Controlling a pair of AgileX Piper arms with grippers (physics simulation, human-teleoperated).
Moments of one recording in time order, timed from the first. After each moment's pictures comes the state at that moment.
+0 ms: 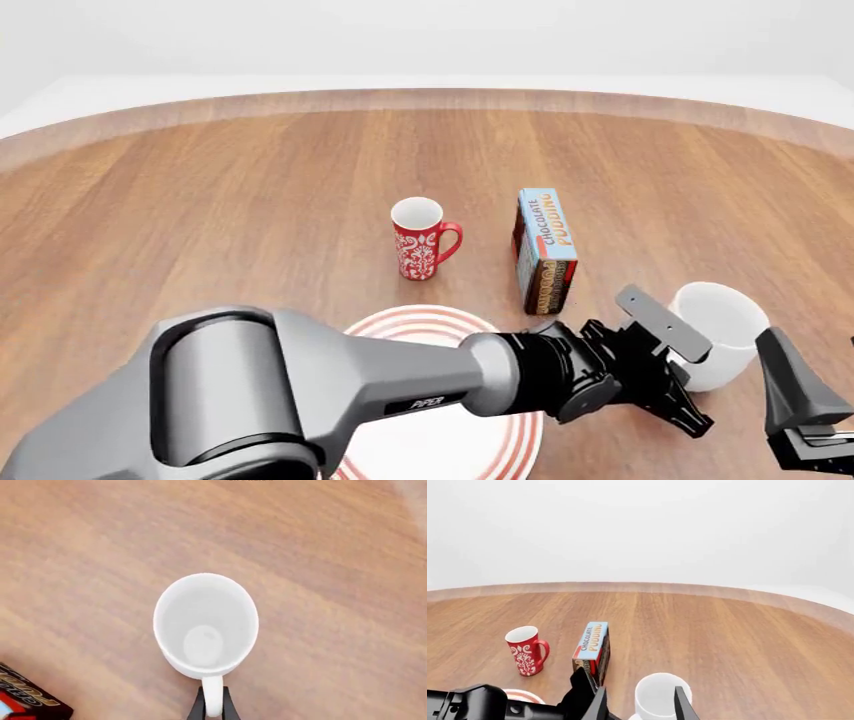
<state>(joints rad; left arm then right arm) -1.14 2.34 -1.70 0.05 -0.11 0.04 0.00 -0.02 0.00 0.02</state>
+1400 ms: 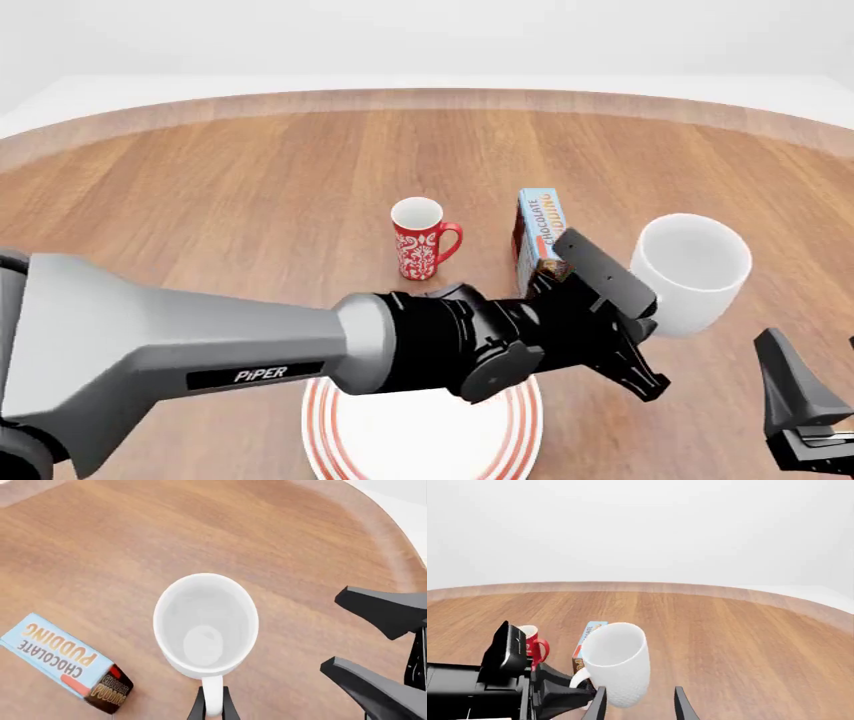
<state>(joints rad) -1.10 1.97 -1.31 -0.13 -0.04 0.04 0.00 -0.01 0.00 0.01</state>
